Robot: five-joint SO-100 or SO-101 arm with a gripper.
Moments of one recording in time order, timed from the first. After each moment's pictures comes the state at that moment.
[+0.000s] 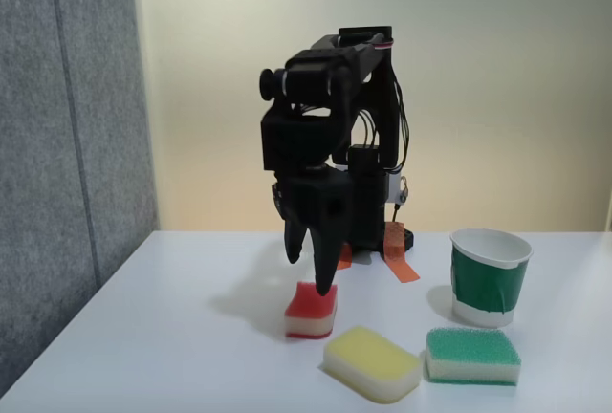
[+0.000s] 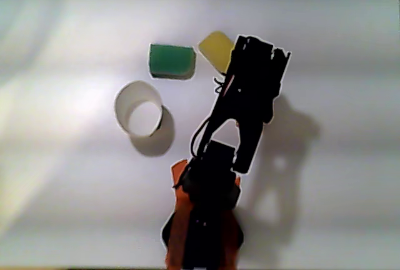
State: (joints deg) arm 22.1 93.4 98.3 82.3 -61.2
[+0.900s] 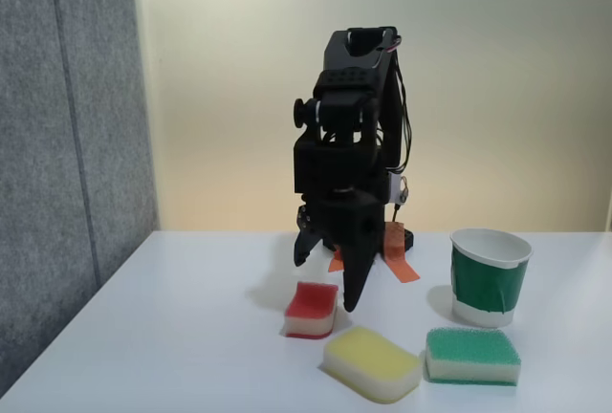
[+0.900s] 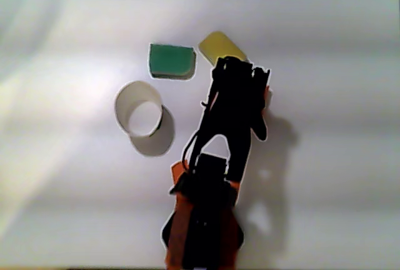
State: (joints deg) arm 17.5 99.6 115.0 68.3 -65.3
